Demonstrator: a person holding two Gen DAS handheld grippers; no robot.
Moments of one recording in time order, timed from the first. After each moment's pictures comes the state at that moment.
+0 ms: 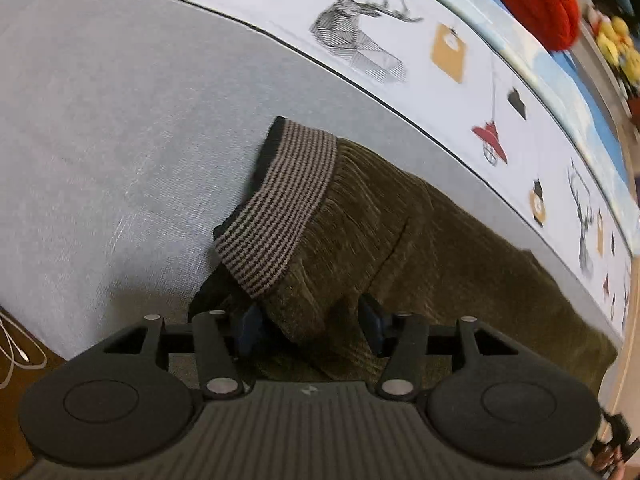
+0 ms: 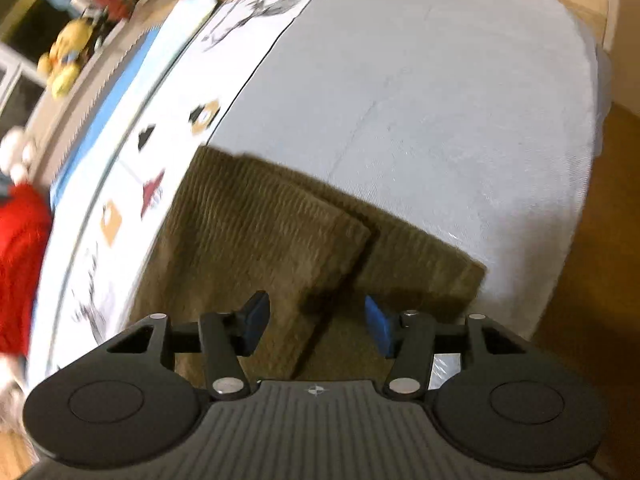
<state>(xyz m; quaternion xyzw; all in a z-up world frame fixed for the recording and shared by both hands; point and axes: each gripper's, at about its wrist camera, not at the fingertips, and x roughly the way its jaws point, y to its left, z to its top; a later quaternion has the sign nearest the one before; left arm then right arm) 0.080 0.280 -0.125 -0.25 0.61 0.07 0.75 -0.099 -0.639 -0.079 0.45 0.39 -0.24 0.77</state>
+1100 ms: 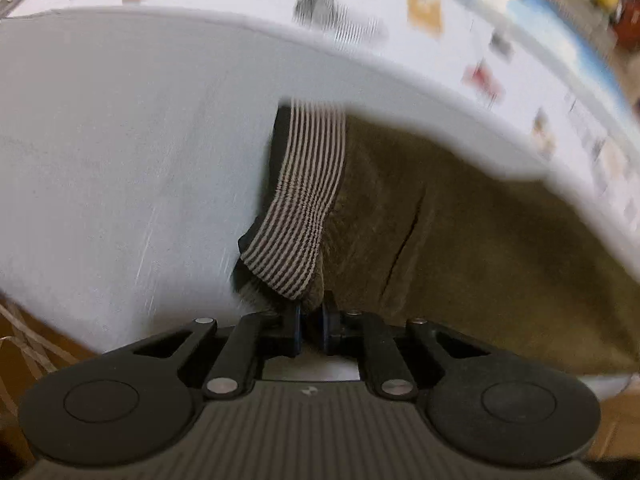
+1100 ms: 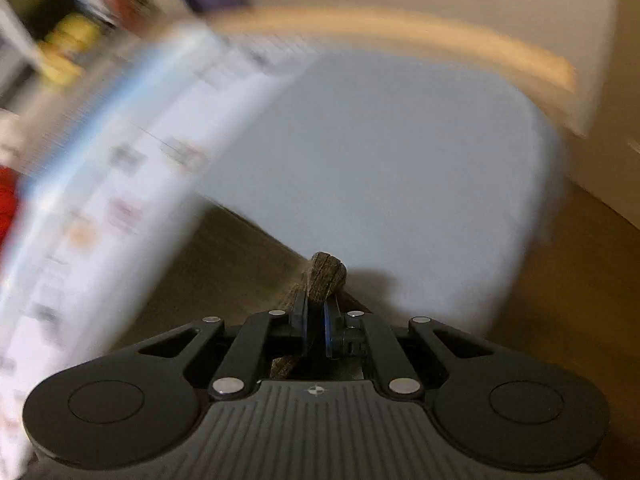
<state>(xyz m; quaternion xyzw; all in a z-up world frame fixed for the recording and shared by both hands) 0.043 0.269 -0.126 -0.13 0.64 0.03 0.75 -0.140 -0.658 -0.079 0.35 0.46 -0.33 0.74</state>
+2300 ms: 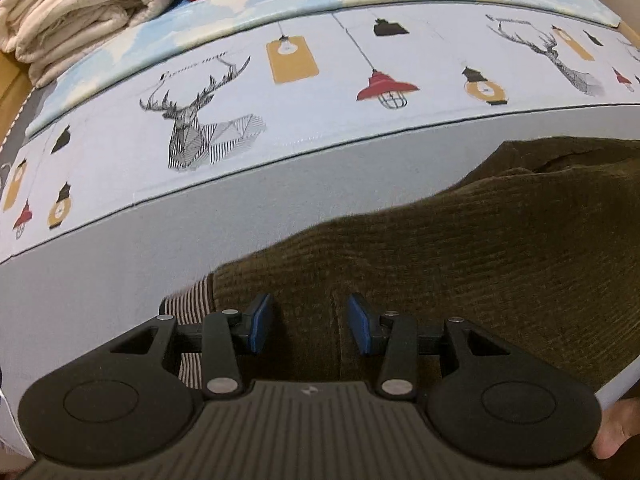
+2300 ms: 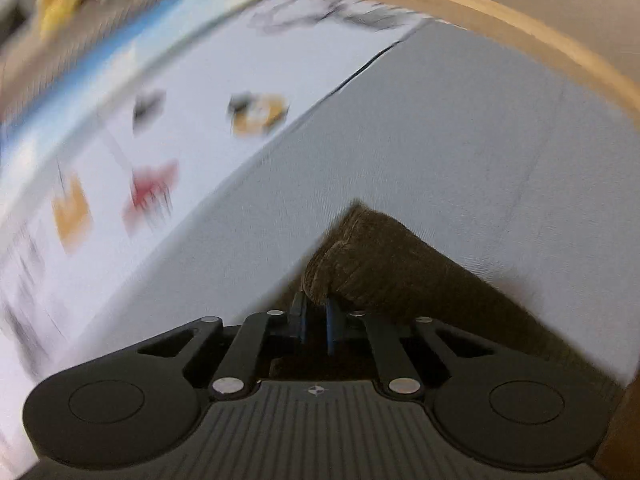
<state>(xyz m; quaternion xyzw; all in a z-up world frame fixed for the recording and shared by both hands) 0.092 0.158 -0.111 0.13 0.54 -0.04 0.83 0.034 -0.596 -0.060 0.36 0.36 -0.31 0.80</state>
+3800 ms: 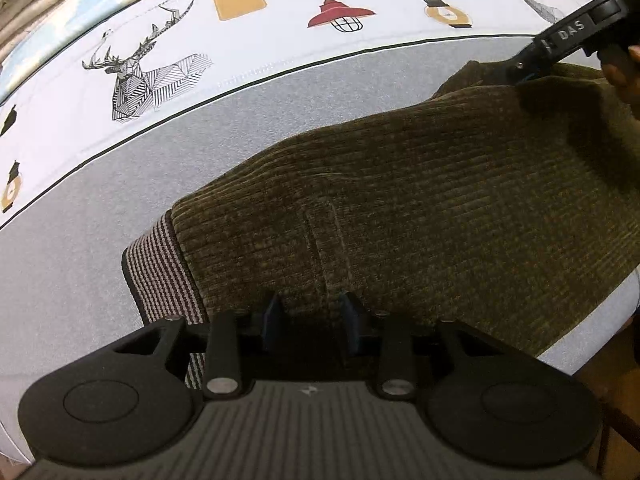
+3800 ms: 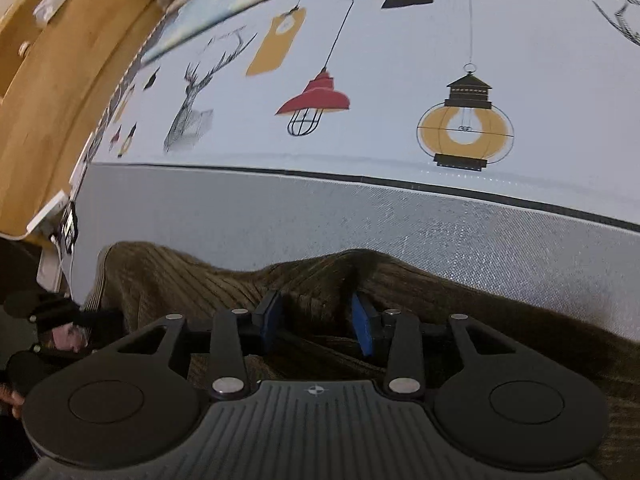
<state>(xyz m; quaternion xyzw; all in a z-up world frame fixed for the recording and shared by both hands) 0.086 0.159 -0.146 0.14 0.61 -0.10 0.77 0.154 -0.134 -0.092 0.12 0.60 0.31 0.72</state>
